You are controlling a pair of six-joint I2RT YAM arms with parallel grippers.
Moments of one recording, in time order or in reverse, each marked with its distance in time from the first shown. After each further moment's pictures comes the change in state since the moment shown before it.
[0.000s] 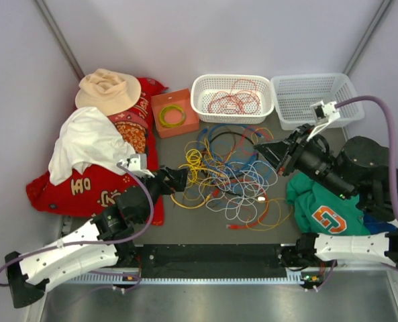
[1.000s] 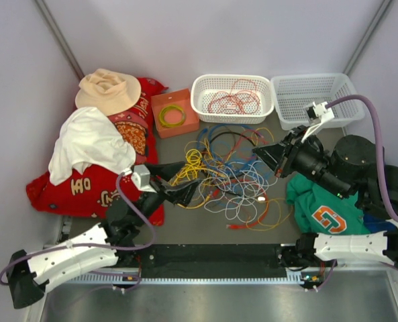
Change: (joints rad) left arm 0.001 0.028 -0.192 0.697 0.460 0.369; right arm 0.000 0.023 0.032 -0.087 -0.006 0.003
